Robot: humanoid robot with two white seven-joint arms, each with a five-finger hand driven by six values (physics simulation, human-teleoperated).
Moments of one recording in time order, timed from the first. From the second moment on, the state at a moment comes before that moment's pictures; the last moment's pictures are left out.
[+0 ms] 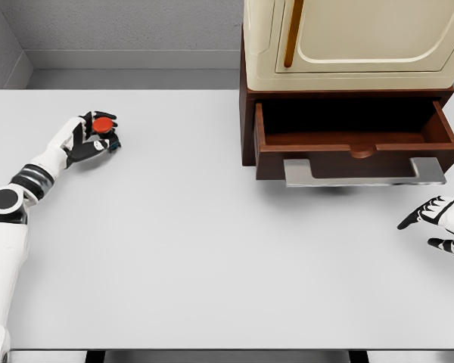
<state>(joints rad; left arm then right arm) -0.52 0.28 -0.02 -0.81 0.03 -0.25 -0.45 0.43 -1.16 -0.10 -1.74 0.22 -0.61 0.17</state>
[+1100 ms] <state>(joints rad) -0.40 0.28 -0.10 -1.44 -0.13 -0.25 -0.45 0.43 -1.16 -0.10 -1.73 0.22 -0.61 0.16</state>
